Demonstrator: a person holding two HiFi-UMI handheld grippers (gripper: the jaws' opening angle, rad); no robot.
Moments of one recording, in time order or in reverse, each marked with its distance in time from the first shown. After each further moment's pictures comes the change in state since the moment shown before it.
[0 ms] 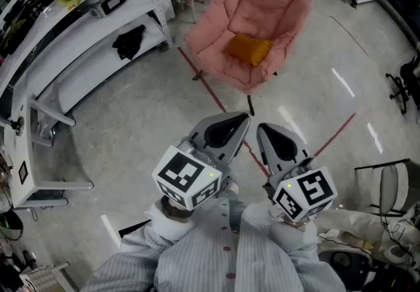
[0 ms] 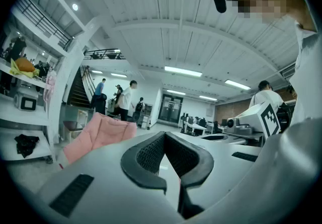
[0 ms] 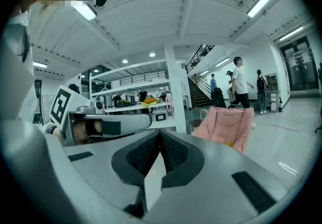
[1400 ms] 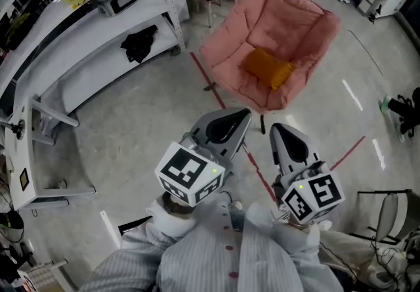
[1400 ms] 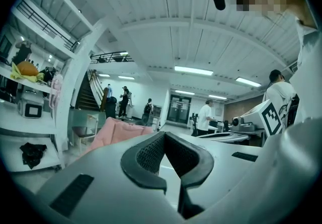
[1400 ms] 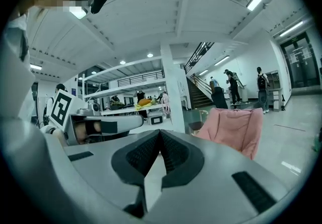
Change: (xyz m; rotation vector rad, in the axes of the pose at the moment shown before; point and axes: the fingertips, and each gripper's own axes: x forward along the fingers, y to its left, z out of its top) left arm 0.055 0.167 0.028 0.006 -0.010 0.063; right arm 0.147 -0.071 0.029 0.023 -0.005 -0.028
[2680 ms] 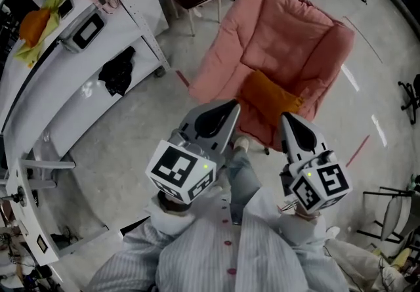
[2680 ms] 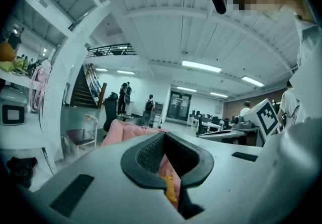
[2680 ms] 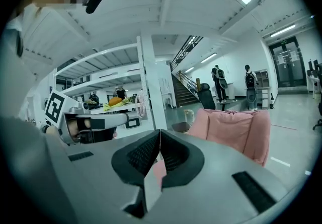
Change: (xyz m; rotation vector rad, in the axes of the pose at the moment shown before) left arm 0.192 0.265 0.028 0.005 0.049 -0.047; right arm 0.258 -0.189 0.037 0.049 0.030 -0.168
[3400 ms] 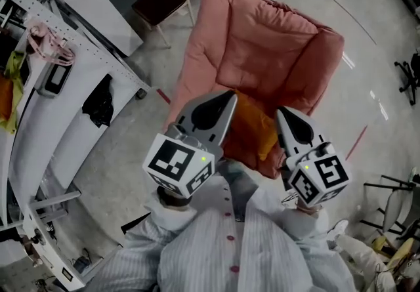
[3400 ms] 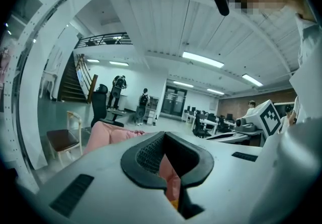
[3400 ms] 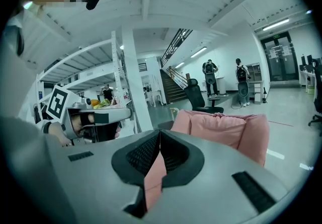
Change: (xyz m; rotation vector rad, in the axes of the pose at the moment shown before) left arm 0.218 0.072 0.028 -0.005 0.059 -0.087; right arm 0.108 -0.179 0.036 0.063 0.040 -0.082
